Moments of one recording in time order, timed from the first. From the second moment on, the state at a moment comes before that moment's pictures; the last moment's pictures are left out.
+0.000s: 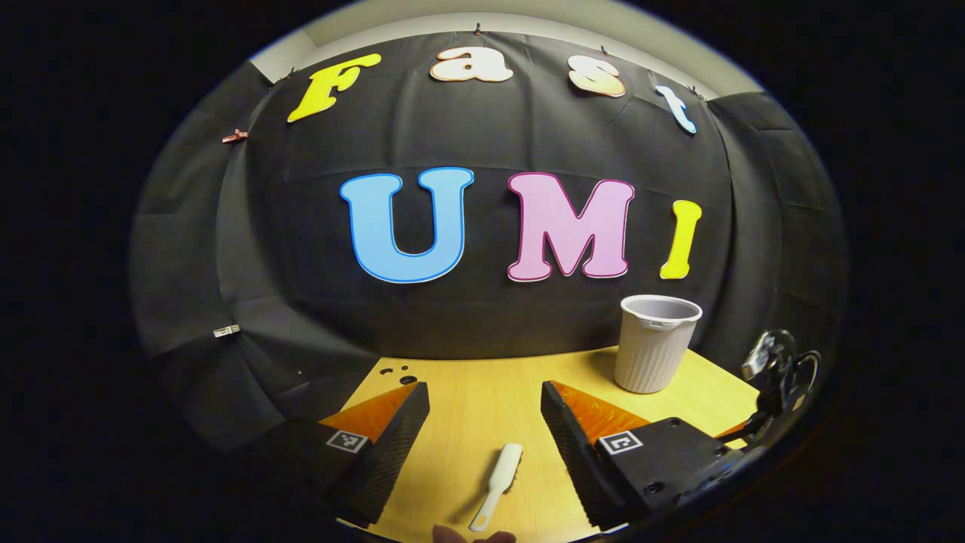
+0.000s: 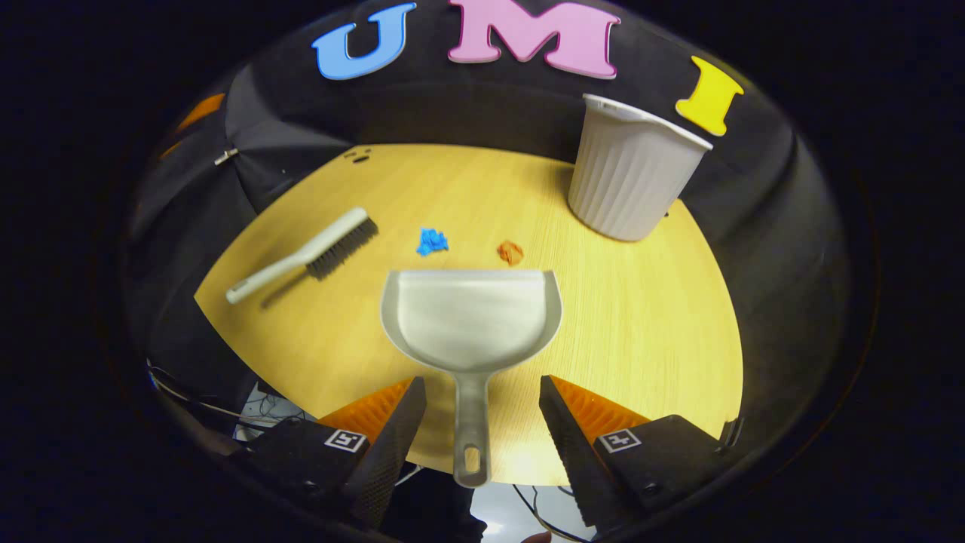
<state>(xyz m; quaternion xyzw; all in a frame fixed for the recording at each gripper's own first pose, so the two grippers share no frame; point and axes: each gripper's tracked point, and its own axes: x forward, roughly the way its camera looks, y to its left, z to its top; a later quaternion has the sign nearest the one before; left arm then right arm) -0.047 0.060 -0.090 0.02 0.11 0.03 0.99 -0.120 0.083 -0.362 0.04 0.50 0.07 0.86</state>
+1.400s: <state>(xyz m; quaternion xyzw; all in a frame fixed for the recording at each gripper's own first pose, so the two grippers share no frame) -0.027 0.025 -0.239 0.04 0.30 -0.05 0.95 -0.124 0.079 -0.390 0.03 0.53 0.14 0.84</state>
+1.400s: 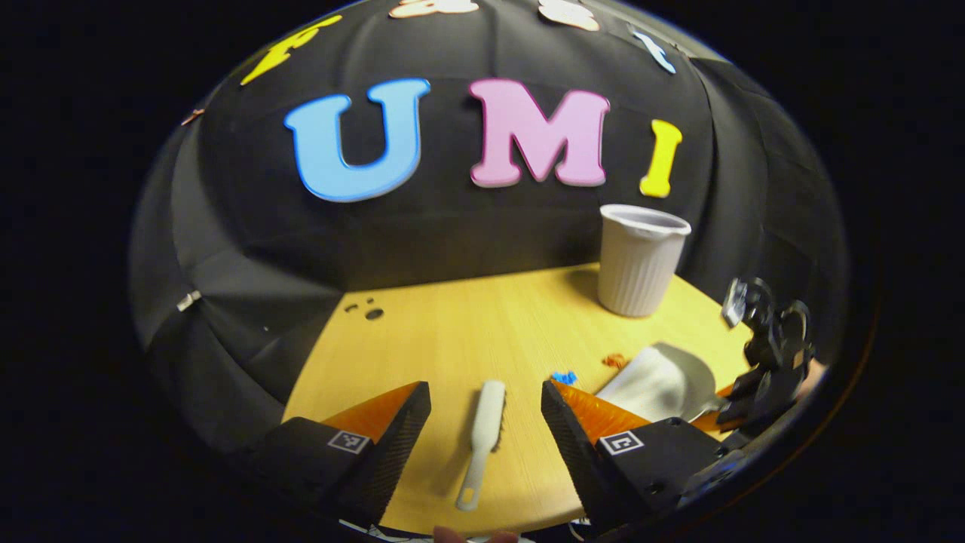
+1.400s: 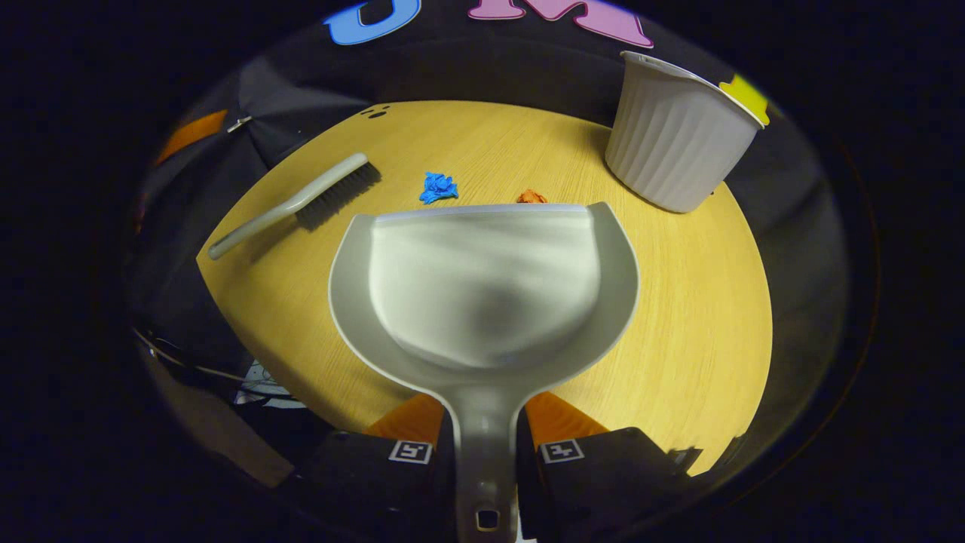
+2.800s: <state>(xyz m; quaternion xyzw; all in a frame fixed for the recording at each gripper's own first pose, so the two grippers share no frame) -0.016 0.054 -0.440 0.10 0.56 -0.06 0.82 -0.161 0.013 -0.365 0.03 0.56 0.14 0.82</state>
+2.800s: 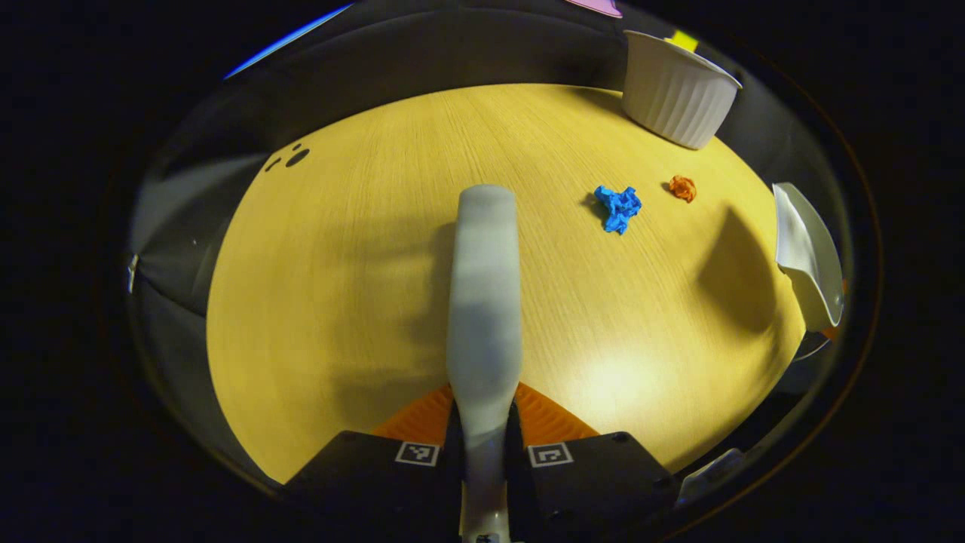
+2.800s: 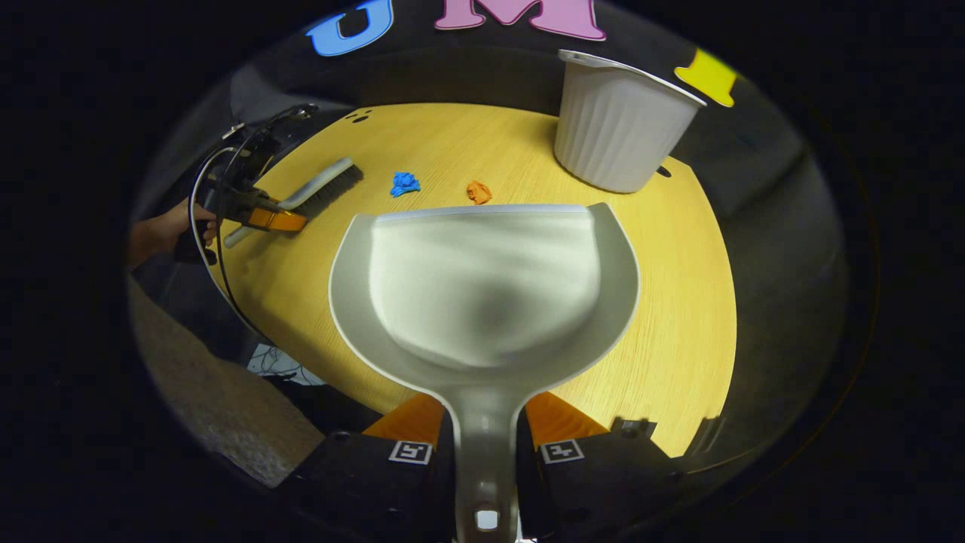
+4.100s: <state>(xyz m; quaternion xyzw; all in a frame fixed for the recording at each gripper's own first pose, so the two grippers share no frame) 0.047 -0.163 -0.426 0.14 0.51 -0.27 0.80 -0.115 -0.007 -0.423 -0.06 0.60 0.30 0.74</state>
